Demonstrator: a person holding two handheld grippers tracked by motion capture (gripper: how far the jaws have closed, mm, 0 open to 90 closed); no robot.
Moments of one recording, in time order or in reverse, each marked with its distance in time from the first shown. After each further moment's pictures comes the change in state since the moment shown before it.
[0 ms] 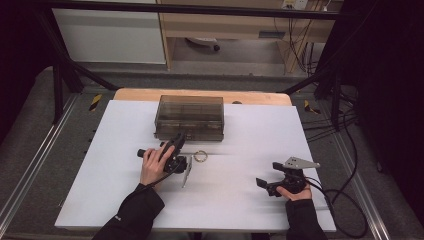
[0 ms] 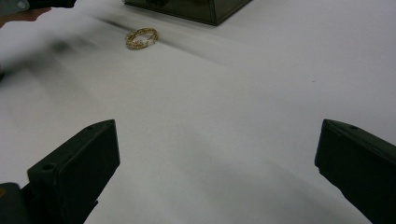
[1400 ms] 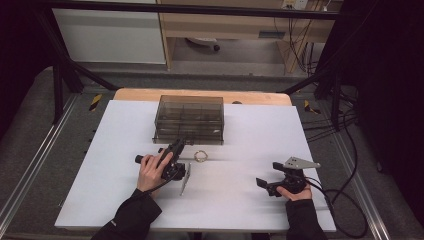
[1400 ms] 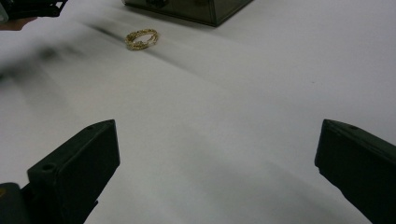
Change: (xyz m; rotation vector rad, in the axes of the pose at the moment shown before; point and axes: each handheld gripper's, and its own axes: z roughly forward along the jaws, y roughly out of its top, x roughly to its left) left arm -0.005 0.003 -0.020 -0.010 0.001 -0.004; right arm 0.000 0.000 -0.001 -0.002 0.001 0.004
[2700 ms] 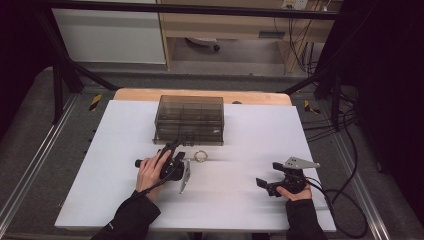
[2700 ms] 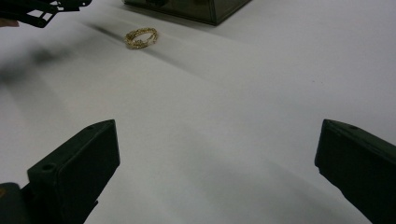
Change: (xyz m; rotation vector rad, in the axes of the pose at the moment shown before) left arm 0.015 0.001 -0.009 0.005 -0.170 -0.195; right arm 0.000 0.000 0.001 0.005 -0.002 -0.006
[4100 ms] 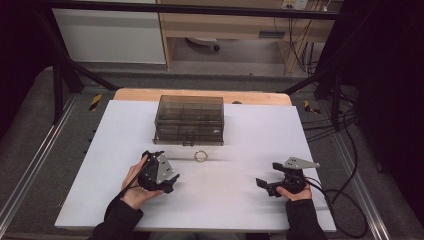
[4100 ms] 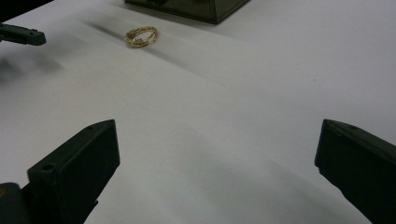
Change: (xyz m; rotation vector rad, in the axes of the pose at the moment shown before) left arm 0.003 -0.032 -0.034 0.016 -0.359 -0.674; right arm 0.000 0.000 0.000 0.002 0.001 0.004
